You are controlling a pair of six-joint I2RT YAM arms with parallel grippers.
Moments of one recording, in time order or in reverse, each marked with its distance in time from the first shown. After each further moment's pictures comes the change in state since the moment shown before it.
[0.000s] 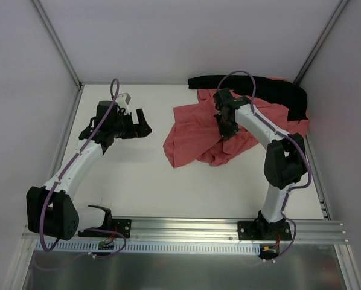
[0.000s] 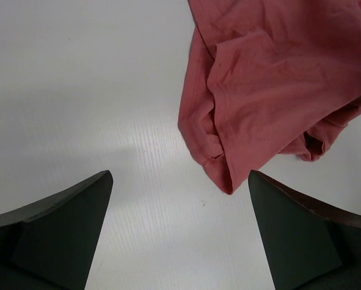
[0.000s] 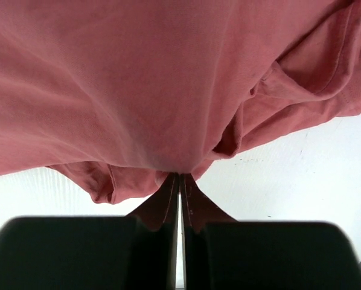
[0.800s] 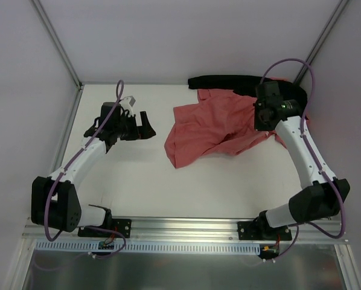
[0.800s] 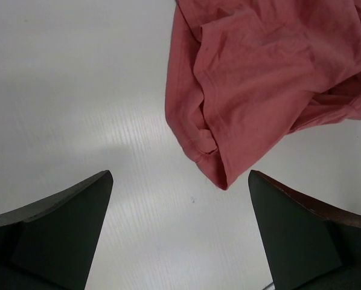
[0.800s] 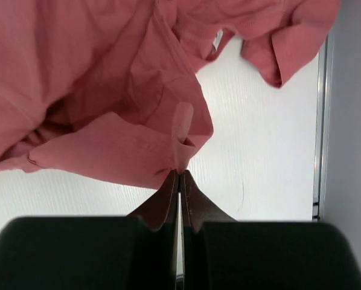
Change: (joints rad) left arm -0.001 0.064 -0.027 0.053 0.079 -0.009; right arm -0.195 -0.394 -0.053 -0.069 0.160 0.006
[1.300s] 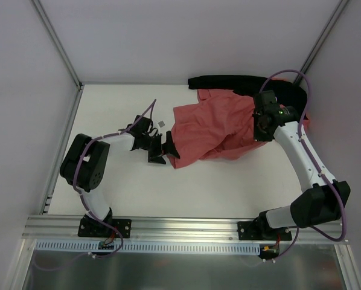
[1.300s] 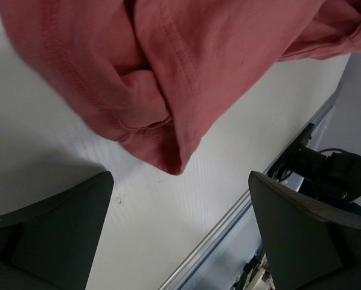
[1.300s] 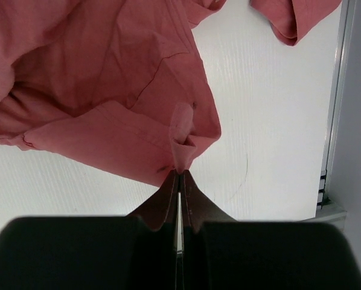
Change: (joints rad) left arm -0.167 0.455 -0.001 0.108 0.333 -0.214; right arm 0.006 -0.068 -0.138 -0.052 -0.008 0.041
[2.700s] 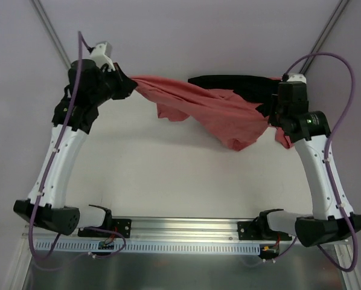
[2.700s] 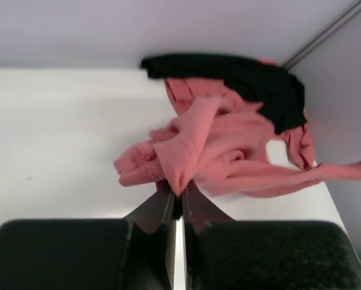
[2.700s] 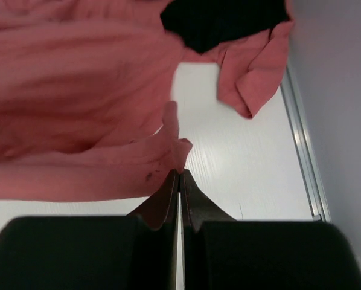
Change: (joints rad) left arm 0.124 -0.438 0.622 -0.360 -0.443 0.148; right arm -0.040 -0.137 0.160 0.072 0.041 -0.006
